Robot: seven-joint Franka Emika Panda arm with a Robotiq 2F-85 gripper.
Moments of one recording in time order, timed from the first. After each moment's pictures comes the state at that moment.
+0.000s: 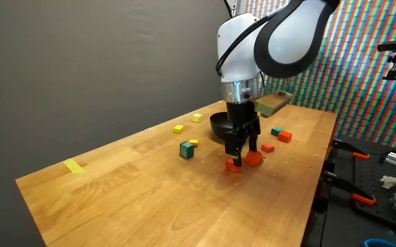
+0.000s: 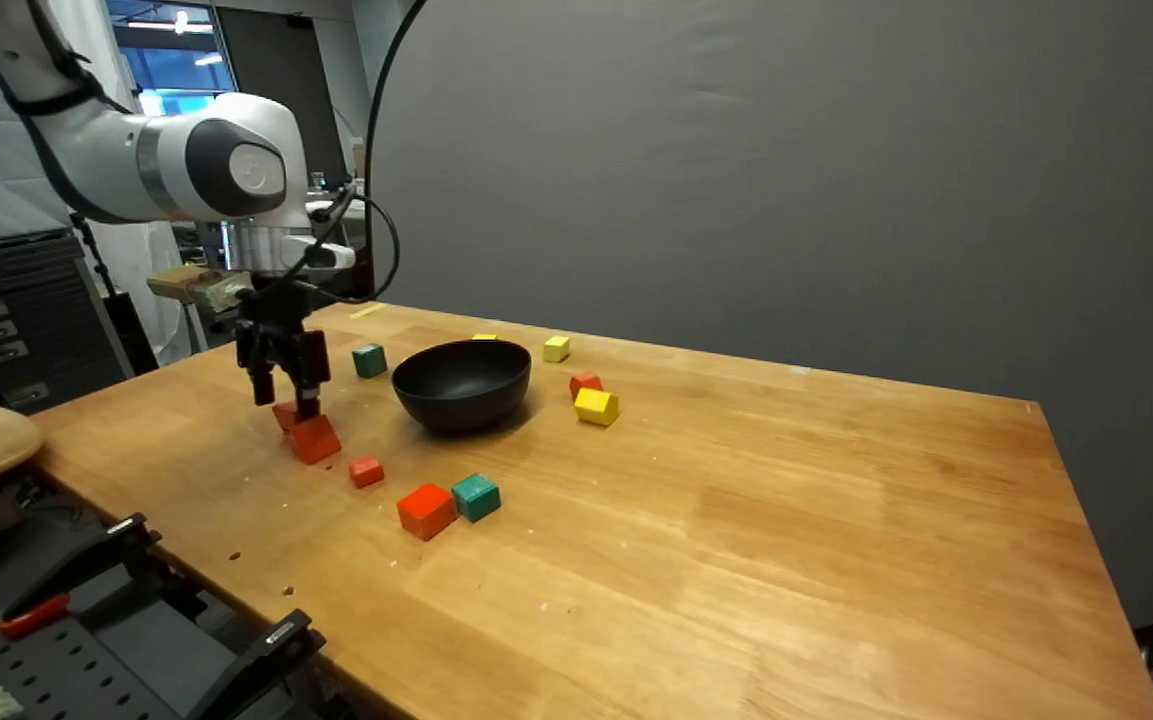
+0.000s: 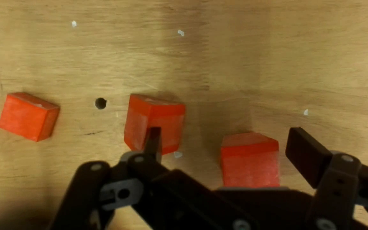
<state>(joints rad) 0.27 0.37 0.17 -2.36 -0.03 2.52 0.43</state>
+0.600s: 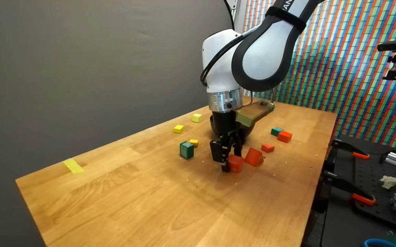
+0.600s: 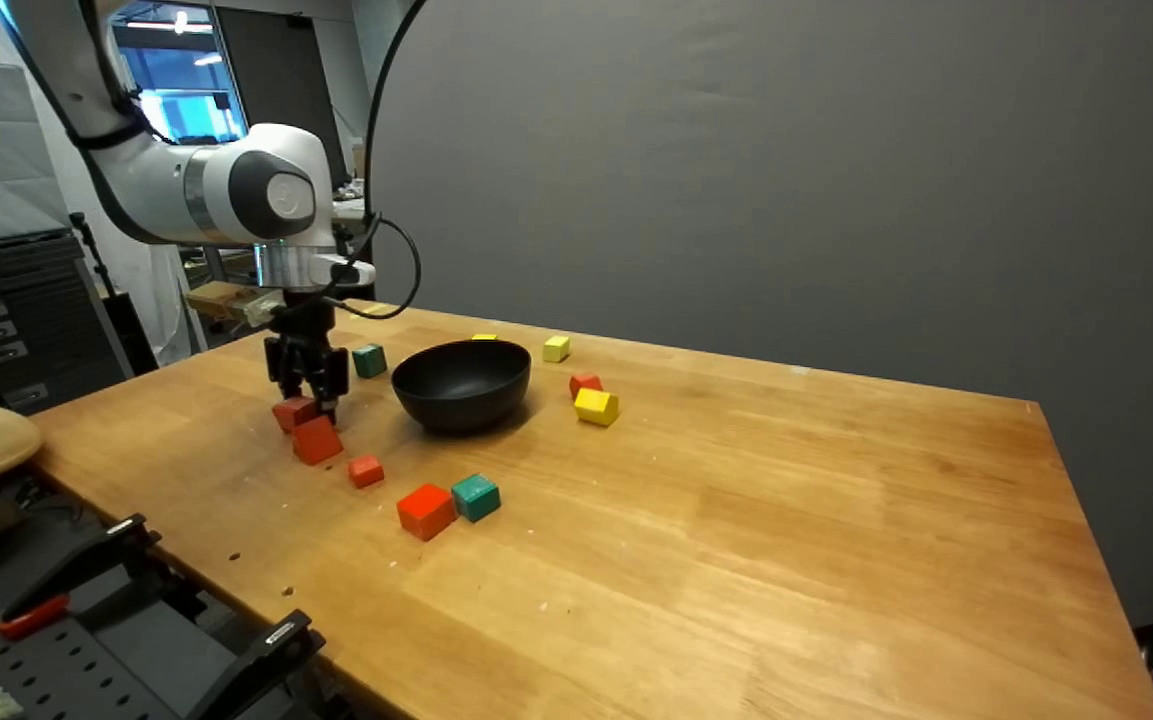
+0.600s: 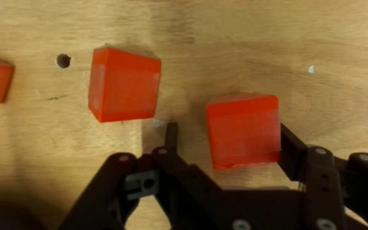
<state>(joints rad) 0.30 0.50 0.13 -2.22 -0.03 2.52 0.43</state>
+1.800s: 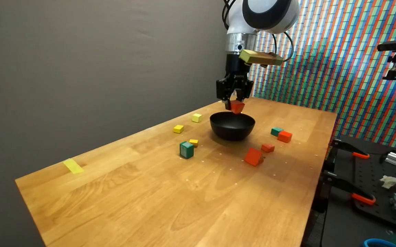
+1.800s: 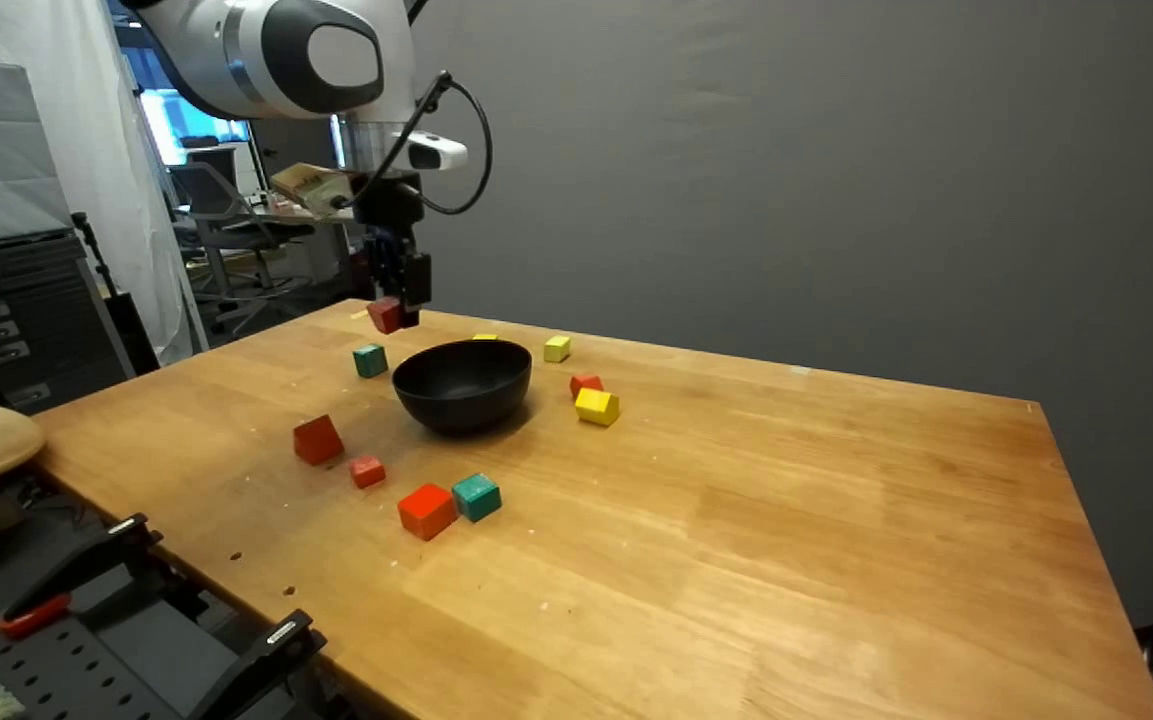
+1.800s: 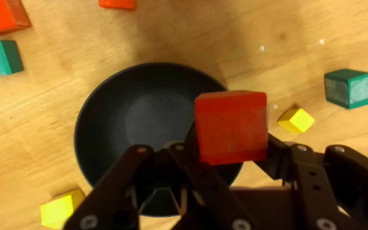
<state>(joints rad) 0.12 0.21 0.04 -2.29 0.10 2.50 0.40</state>
